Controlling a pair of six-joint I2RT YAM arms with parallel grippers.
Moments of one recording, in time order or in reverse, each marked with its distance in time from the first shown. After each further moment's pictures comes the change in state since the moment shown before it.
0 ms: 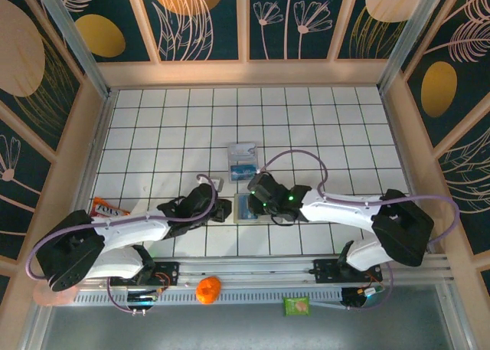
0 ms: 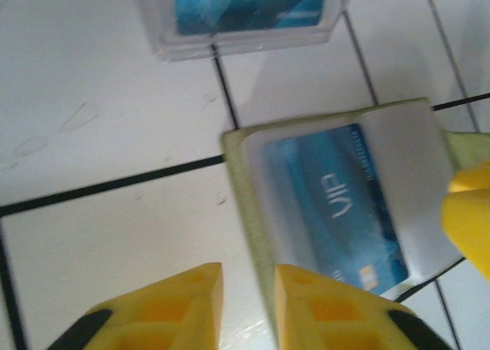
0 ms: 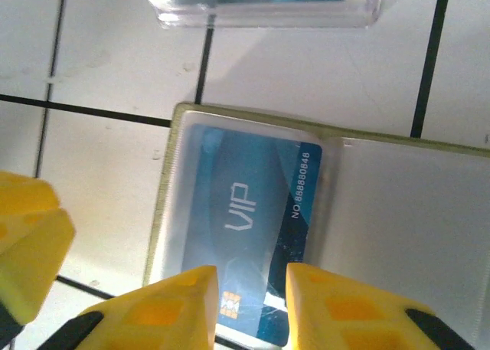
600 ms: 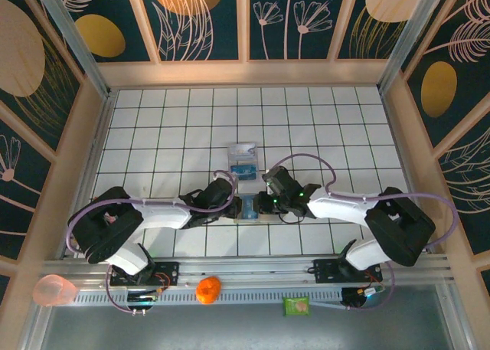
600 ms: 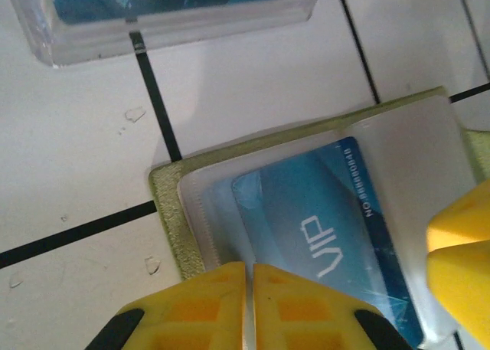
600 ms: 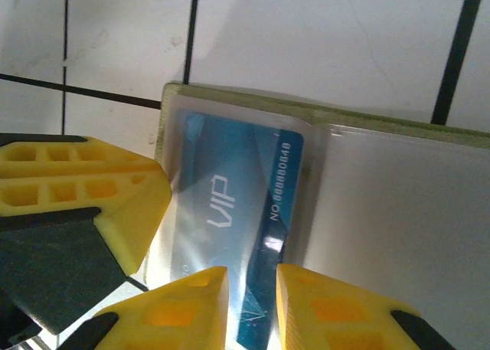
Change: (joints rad) left arm -0.002 0.274 0.110 0.102 0.055 0.025; right arm -0.151 0.024 -0.114 0.158 -0.289 -0.039
